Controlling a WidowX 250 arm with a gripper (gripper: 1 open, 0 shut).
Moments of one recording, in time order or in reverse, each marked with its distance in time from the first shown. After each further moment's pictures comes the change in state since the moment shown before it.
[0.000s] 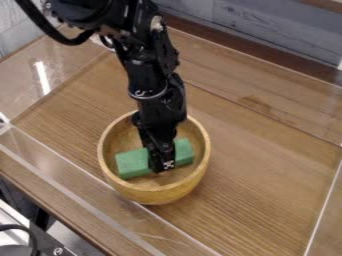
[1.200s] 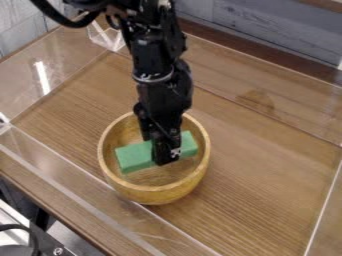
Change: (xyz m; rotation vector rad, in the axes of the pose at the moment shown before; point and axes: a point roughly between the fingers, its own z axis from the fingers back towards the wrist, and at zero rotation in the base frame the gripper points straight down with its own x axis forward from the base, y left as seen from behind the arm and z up) arm 0.005 -0.006 0.022 -0.035 0.025 0.066
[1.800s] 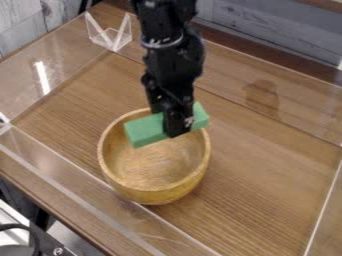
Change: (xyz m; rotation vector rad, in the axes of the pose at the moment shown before) arm 0.017 0.002 0.030 0.020 -0.029 0.048
